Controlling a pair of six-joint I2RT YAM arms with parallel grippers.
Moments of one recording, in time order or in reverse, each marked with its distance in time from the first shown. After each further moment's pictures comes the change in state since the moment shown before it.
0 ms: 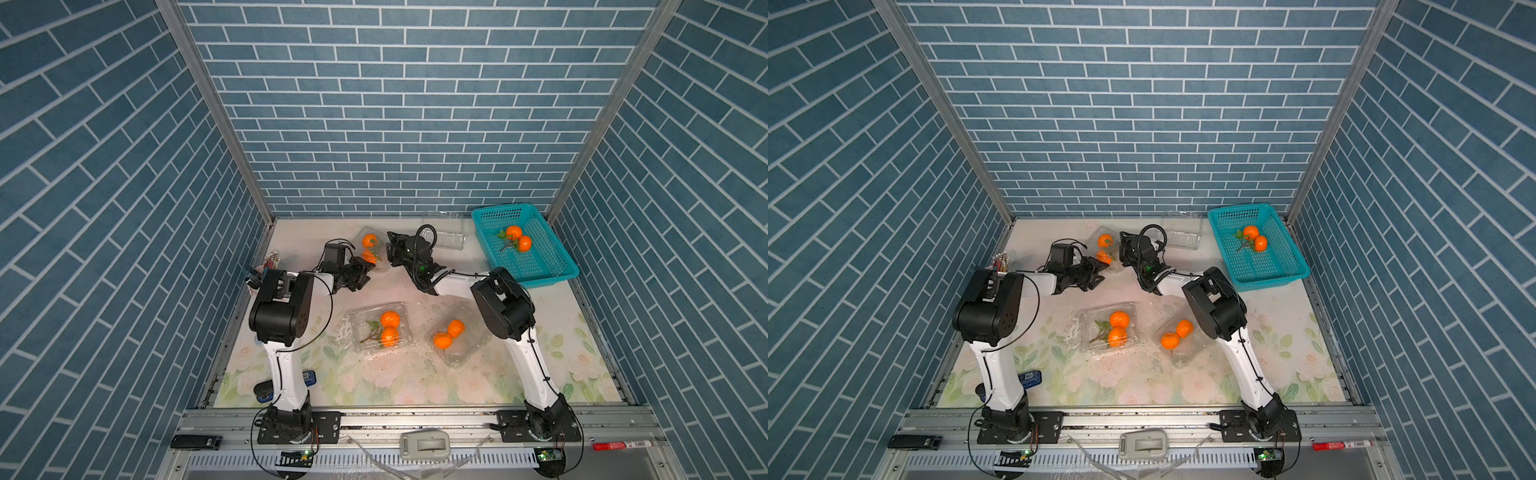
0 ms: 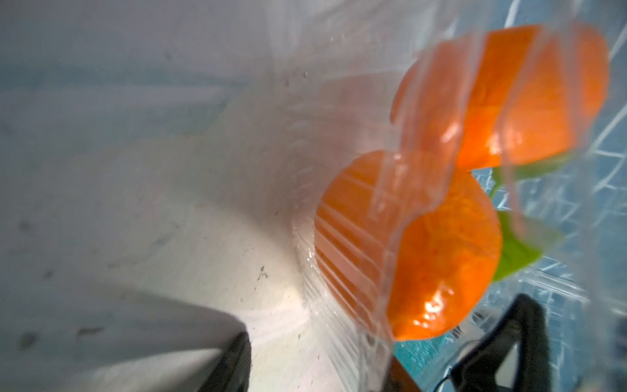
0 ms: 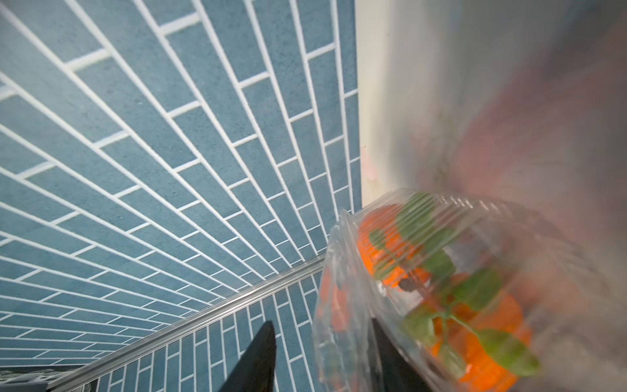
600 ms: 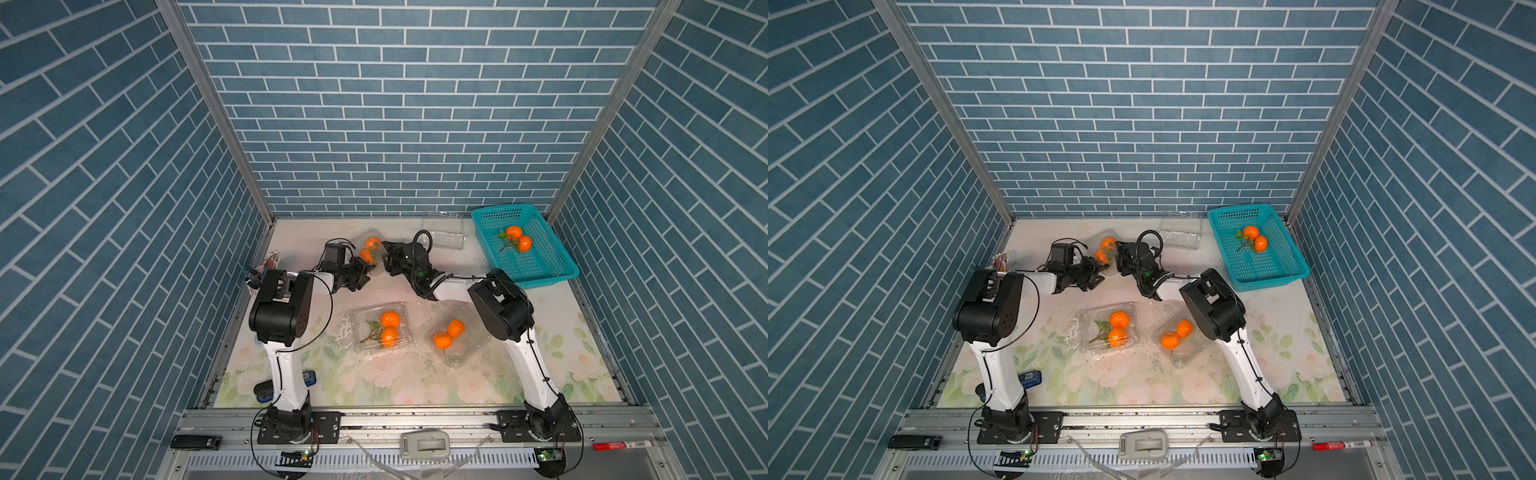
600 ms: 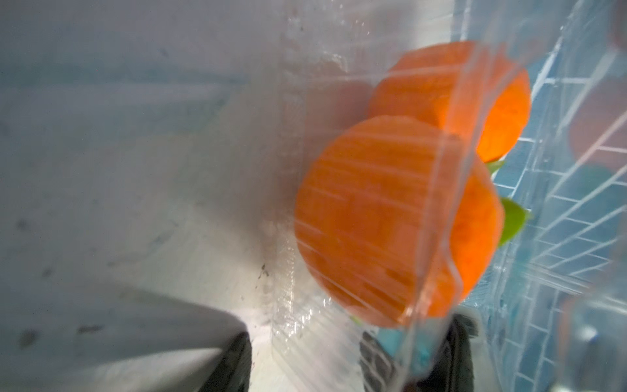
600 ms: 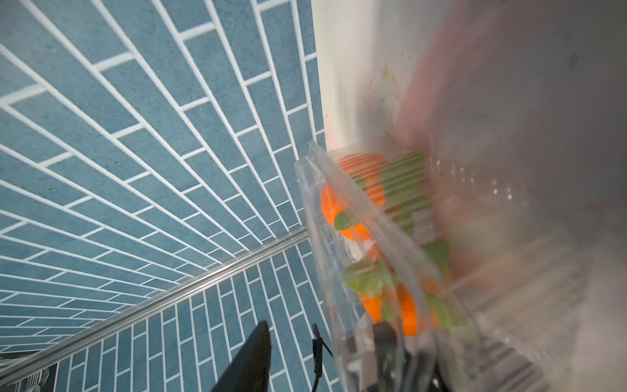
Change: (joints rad) left arm 0.000 0.000 0.009 -0.023 0.000 0.016; right arm 0.026 0.000 -0.044 0.021 -0.087 -0.026
